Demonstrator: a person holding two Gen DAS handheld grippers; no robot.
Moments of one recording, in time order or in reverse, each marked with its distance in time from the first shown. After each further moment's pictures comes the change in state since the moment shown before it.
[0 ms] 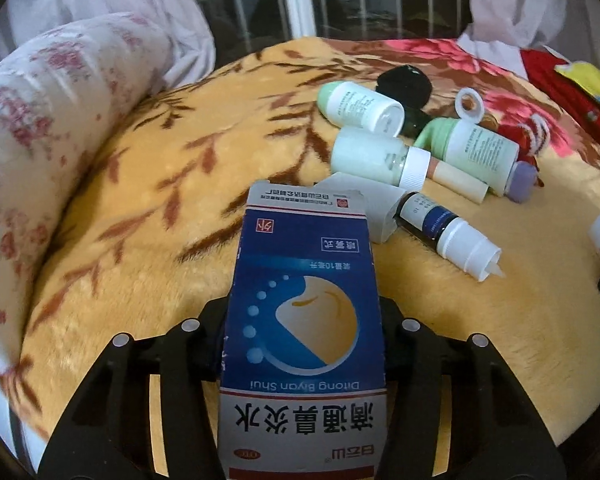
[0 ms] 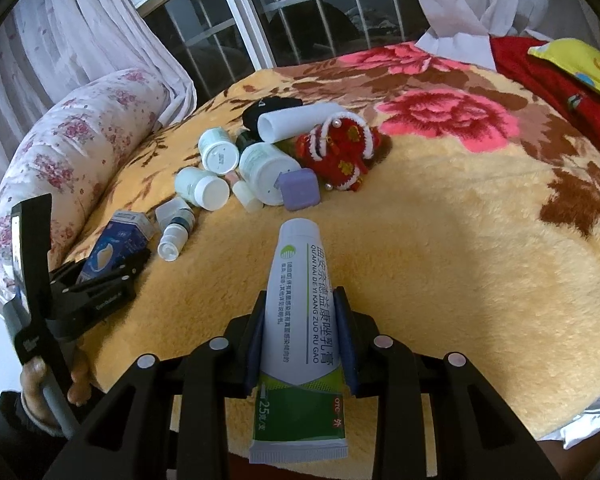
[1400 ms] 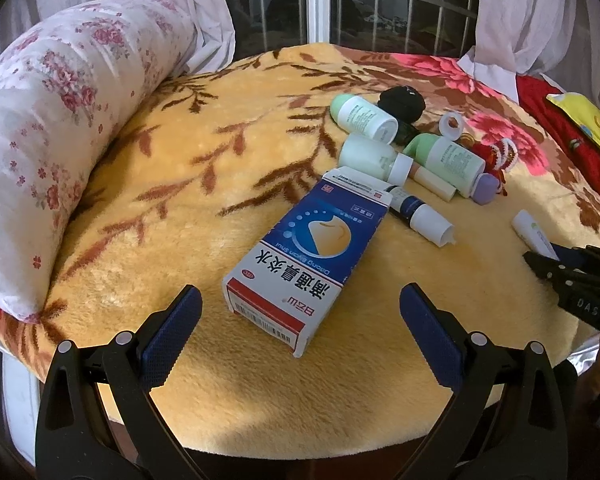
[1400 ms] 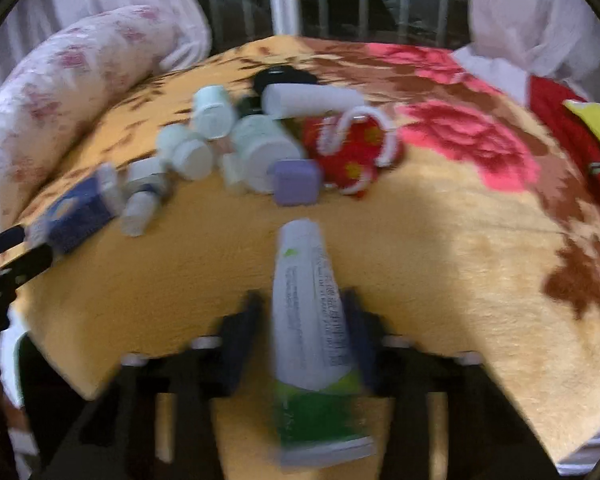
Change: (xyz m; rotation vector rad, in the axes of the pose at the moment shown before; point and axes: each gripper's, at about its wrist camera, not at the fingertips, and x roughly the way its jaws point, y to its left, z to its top) left arm -0.056 0.022 -0.023 -0.064 0.007 -0.049; right arm 0.029 0.010 0.023 -0.202 0.131 -0.060
